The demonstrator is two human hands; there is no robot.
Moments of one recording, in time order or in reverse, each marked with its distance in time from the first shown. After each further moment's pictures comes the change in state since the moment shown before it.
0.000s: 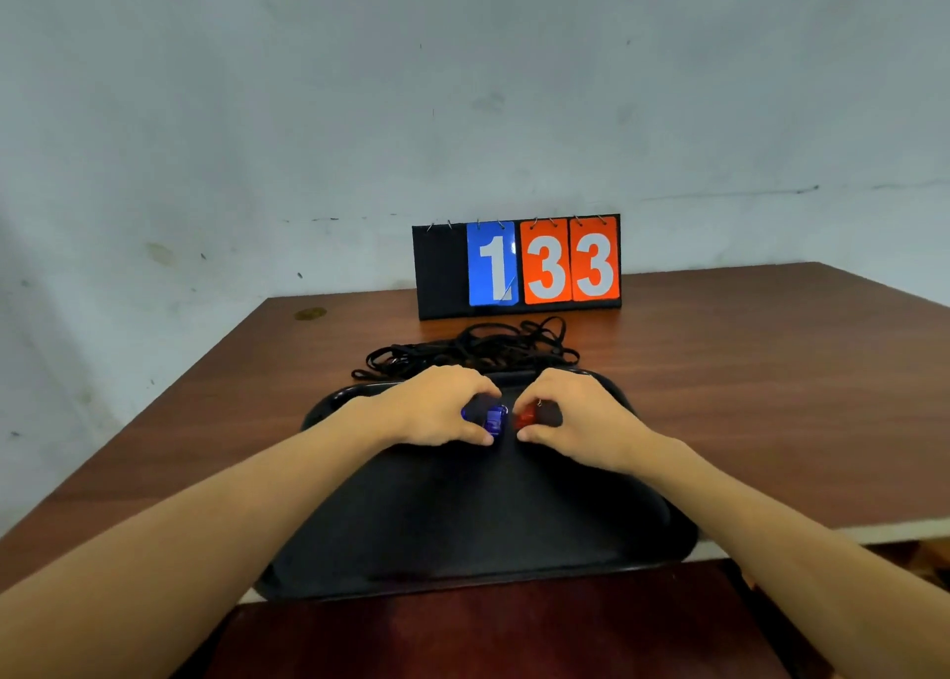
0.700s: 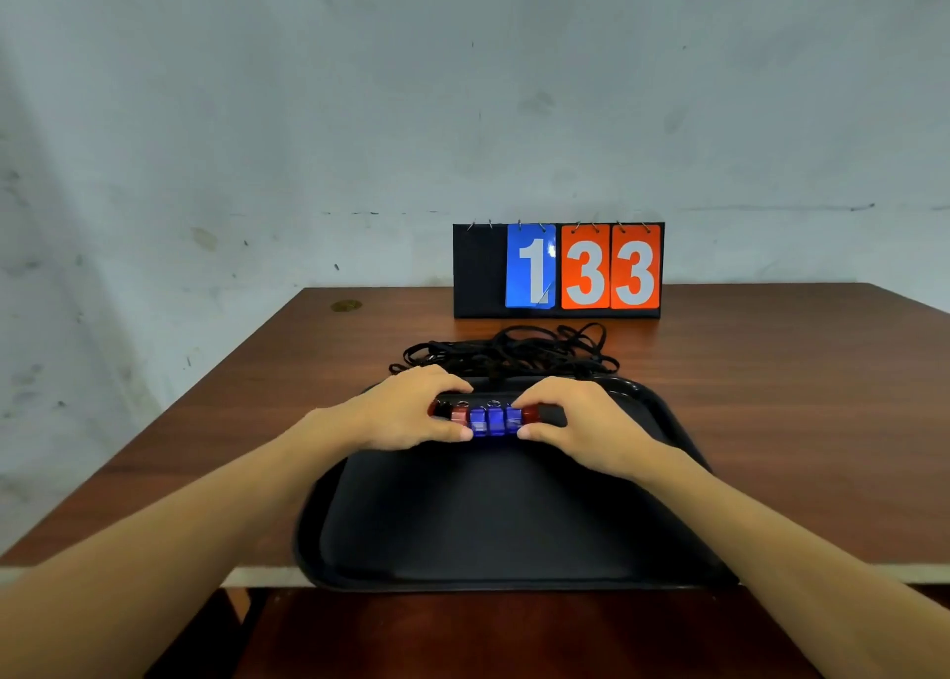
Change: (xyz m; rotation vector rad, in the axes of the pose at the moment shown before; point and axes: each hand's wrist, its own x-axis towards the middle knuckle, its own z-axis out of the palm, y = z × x) left_hand -0.046 -0.054 0.001 -0.135 0.090 -0.121; right_hand 0.026 -0.018 0.023 0.077 -0.040 0.016
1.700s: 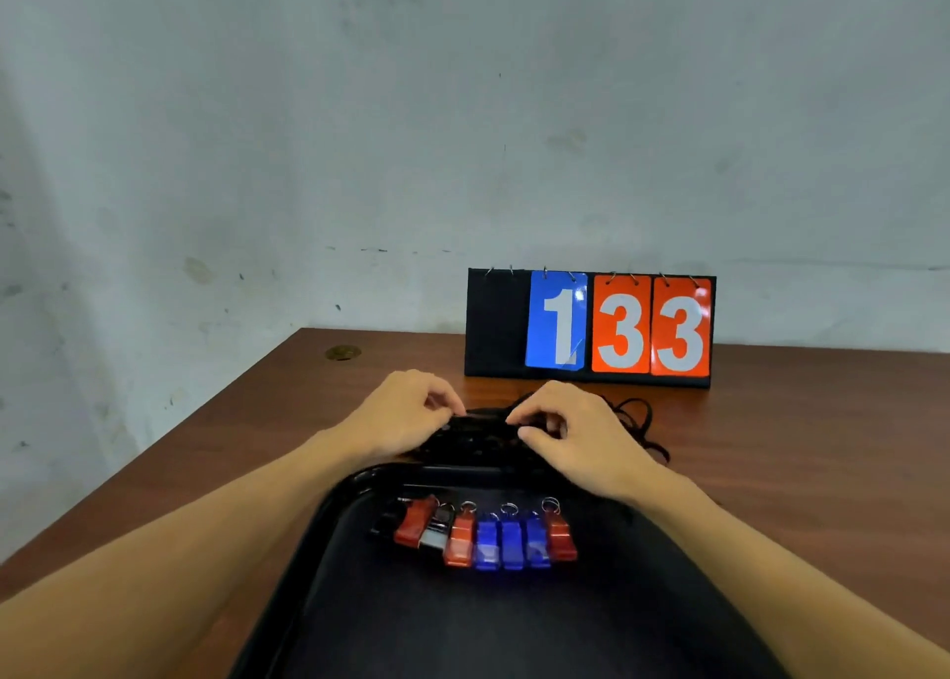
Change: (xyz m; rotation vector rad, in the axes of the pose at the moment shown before) left_hand 0.093 -0.056 -0.018 -0.201 0.320 -0.133; right_hand 0.097 0.020 -0.007 0.075 0.143 -0.095
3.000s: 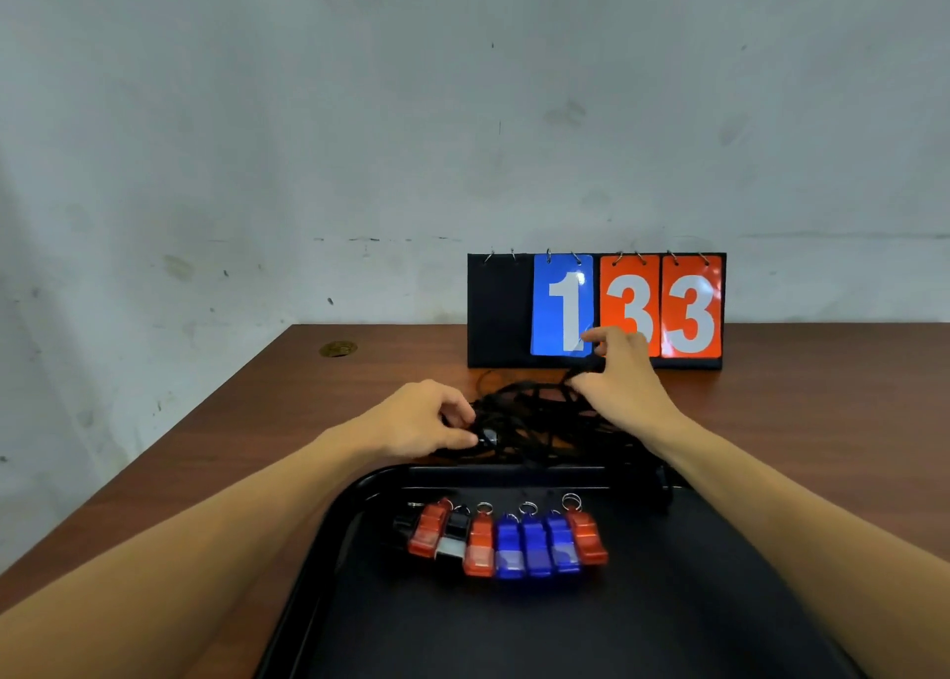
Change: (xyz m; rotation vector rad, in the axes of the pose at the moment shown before) left_hand 0.018 -0.024 0.013 0.025 -0.229 0.043; right_hand 0.038 0.038 -0.003 0.186 0.238 0.448
